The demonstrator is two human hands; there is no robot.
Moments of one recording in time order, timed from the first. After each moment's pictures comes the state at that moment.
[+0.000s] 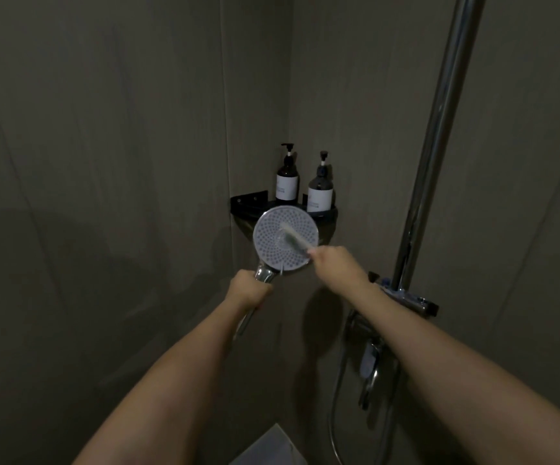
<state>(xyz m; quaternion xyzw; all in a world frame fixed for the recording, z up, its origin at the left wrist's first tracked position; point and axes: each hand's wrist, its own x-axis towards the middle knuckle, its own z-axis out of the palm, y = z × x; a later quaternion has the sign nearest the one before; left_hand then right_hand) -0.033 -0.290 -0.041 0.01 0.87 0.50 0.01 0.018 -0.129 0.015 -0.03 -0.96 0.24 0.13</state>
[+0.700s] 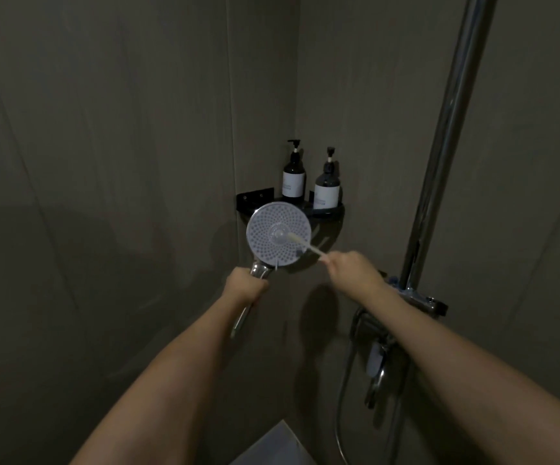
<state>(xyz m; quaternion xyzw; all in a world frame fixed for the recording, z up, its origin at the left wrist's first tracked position) -0.039 -0.302 -0.045 -0.02 0.86 0.51 -0.01 0.021 -0.110 0.004 0.00 -0.97 0.19 0.15</state>
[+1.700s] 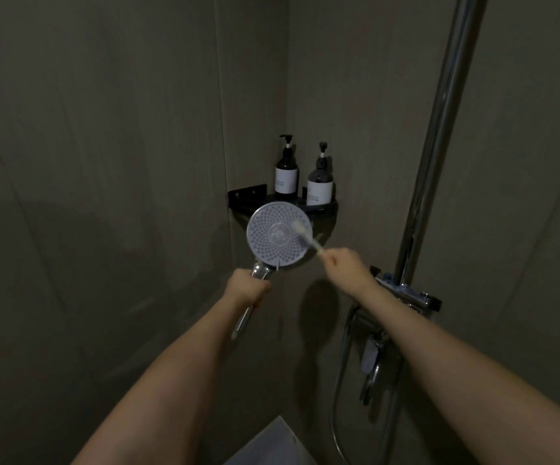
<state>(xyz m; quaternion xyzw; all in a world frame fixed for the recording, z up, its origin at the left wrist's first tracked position) -0.047 -0.288 -0.055 -0.01 0.85 0.53 0.02 0.012 -0.103 -0.009 -0.03 -0.92 0.37 0.14</state>
